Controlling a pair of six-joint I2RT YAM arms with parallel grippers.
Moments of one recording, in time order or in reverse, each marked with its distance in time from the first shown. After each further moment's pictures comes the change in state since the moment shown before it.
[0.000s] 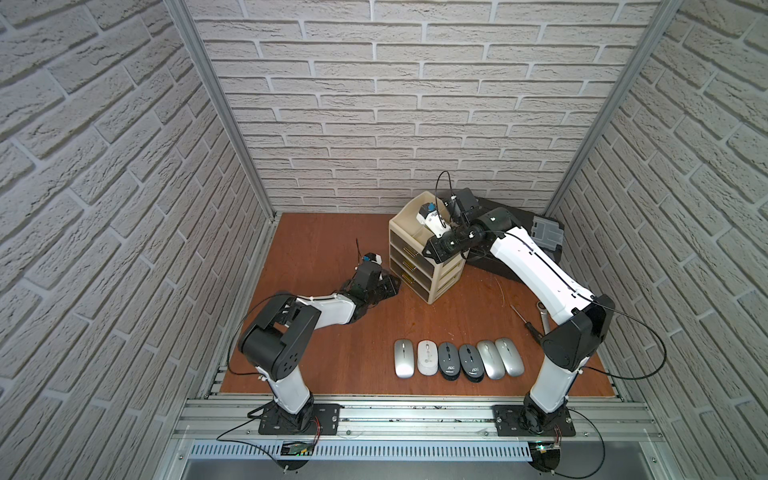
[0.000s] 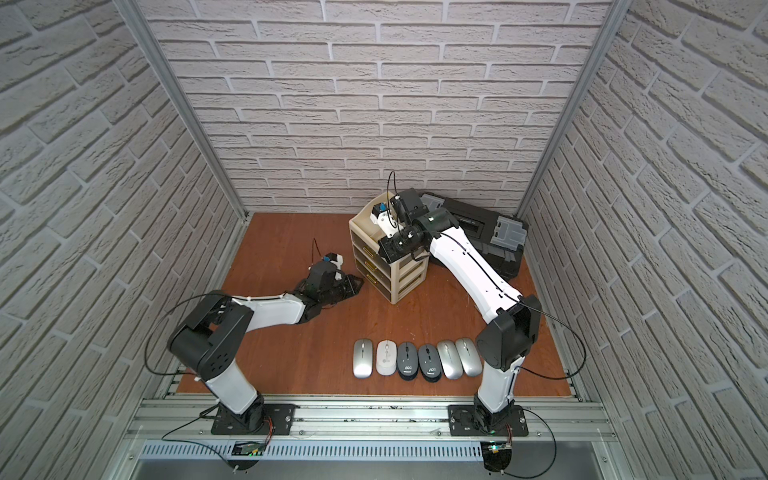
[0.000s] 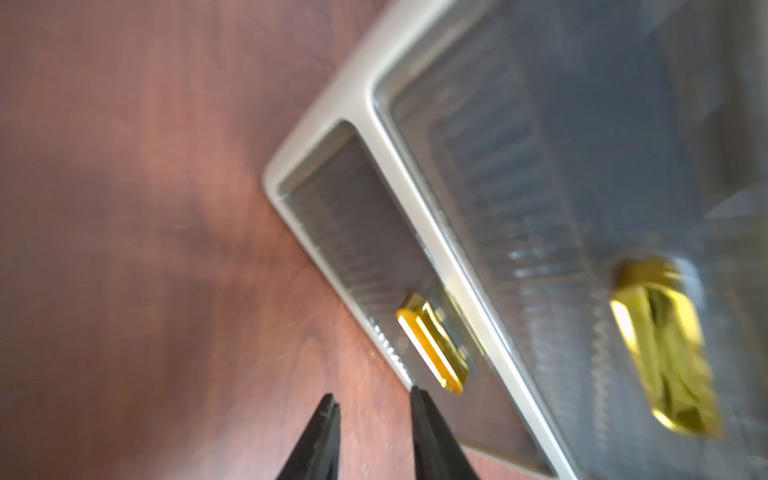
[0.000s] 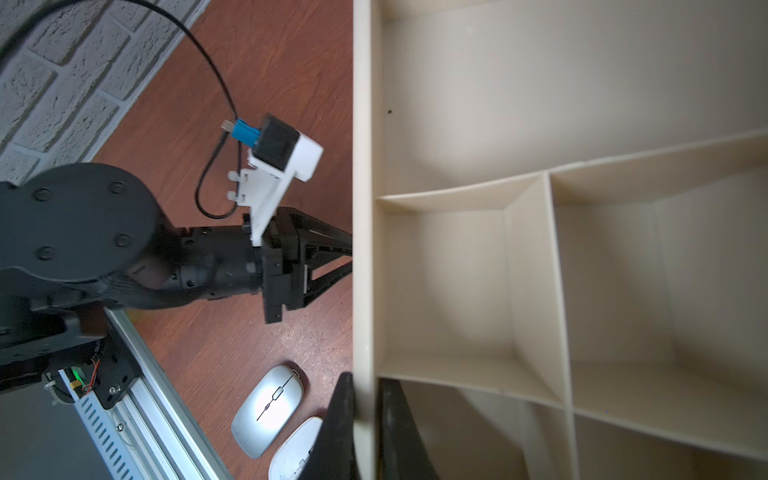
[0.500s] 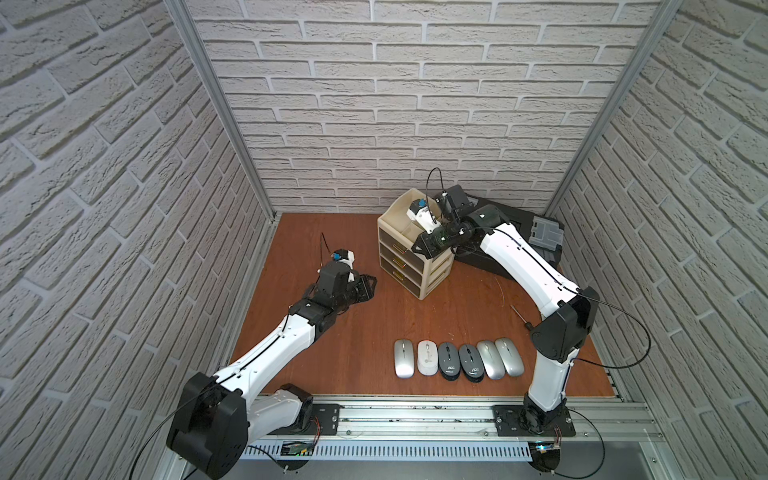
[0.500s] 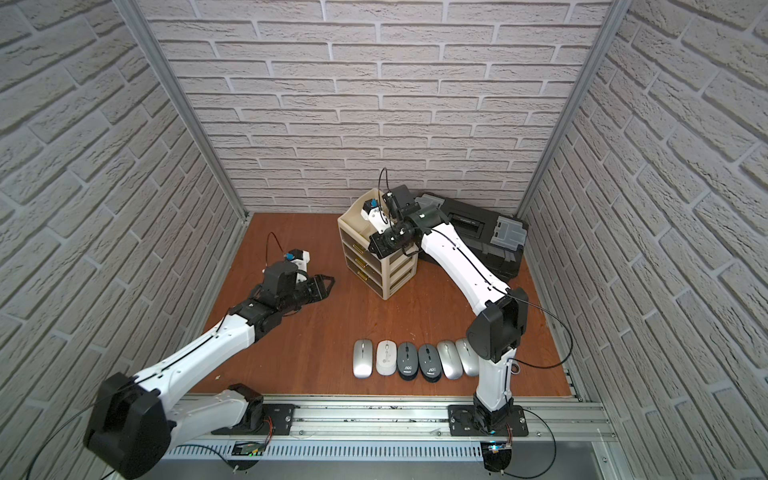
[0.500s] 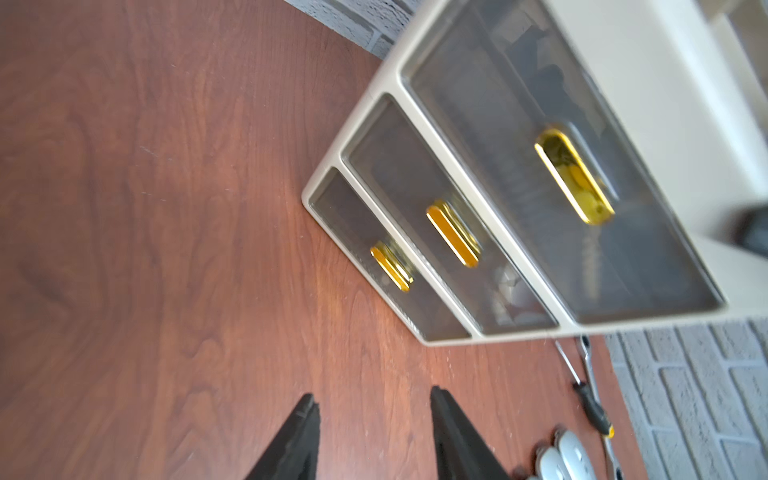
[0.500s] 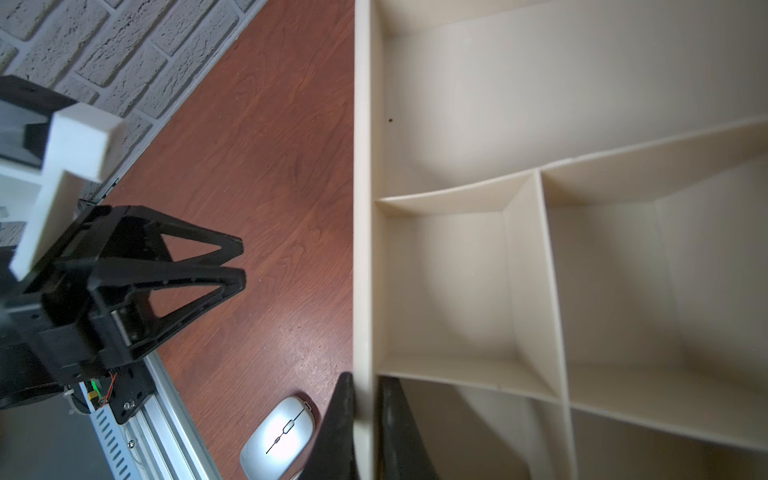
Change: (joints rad) left arm 0.075 -0.543 -0.037 -0.503 -0.040 0.177; right arm 0.027 0.099 0.103 0.036 -0.050 0.002
